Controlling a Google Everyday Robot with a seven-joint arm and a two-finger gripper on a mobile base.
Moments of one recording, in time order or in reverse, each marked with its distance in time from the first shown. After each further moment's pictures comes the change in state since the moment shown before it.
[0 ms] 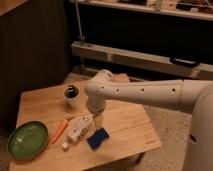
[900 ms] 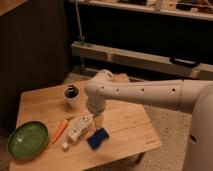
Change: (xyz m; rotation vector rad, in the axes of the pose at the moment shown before) arm 0.000 0.000 0.000 0.000 0.000 0.000
